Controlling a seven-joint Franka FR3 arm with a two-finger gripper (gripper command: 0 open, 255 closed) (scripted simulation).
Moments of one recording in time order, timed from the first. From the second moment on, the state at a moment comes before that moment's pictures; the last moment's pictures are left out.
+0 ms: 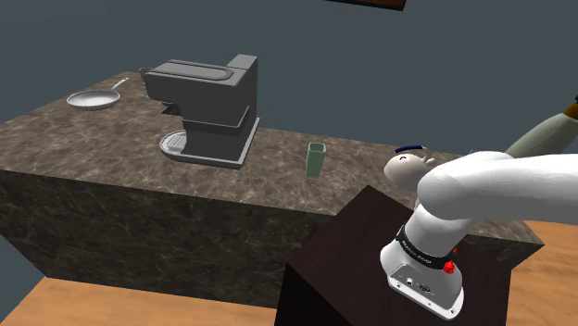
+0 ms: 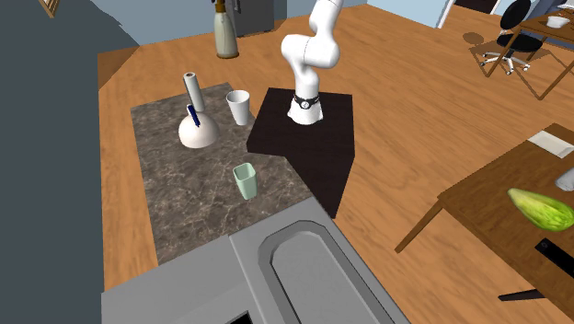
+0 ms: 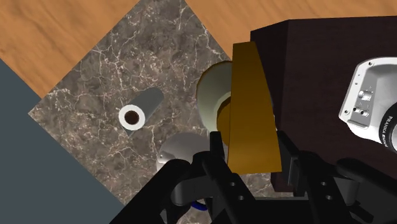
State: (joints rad) arm -0.33 -0.94 -0.86 -1.91 -0.75 1.28 -1.18
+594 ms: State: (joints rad) arm -0.36 -1.00 -0.89 -2.05 -0.79 1.36 -1.15
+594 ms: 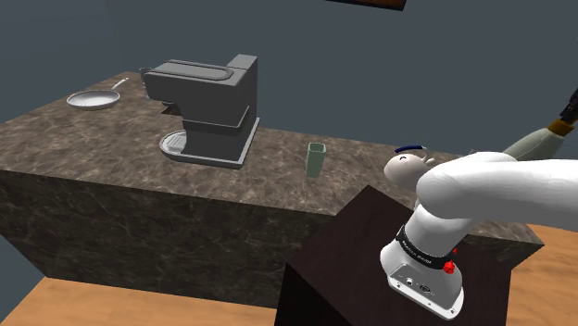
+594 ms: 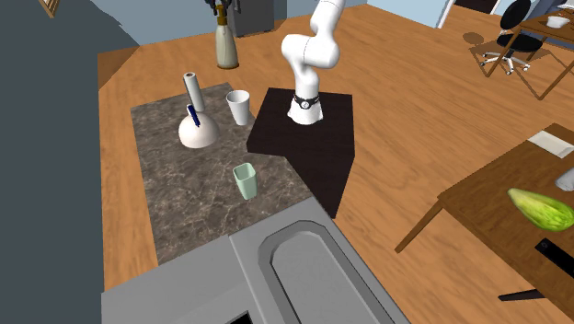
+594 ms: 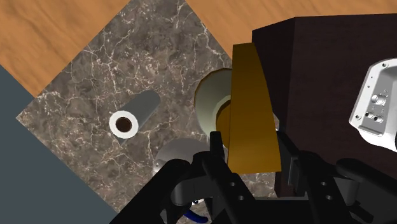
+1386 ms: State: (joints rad) arm -0.39 -1.07 -0.97 -2.21 -0.86 1.47 -1.11
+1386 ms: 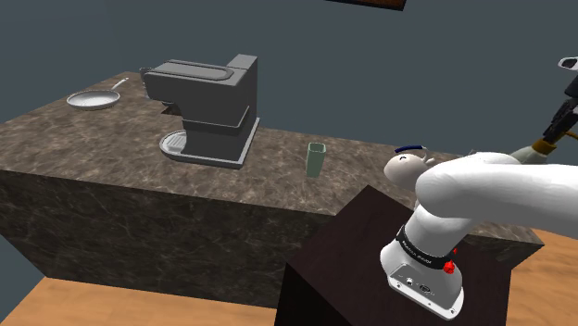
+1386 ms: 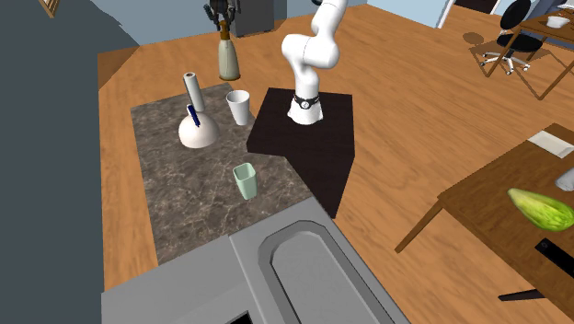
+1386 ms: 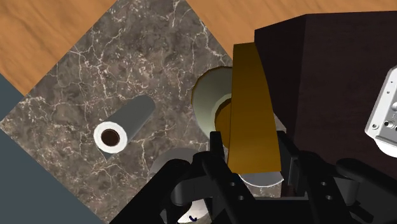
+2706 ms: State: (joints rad) arm -0.42 -1.12 -1.14 -2.40 -1.02 1.65 -1.06
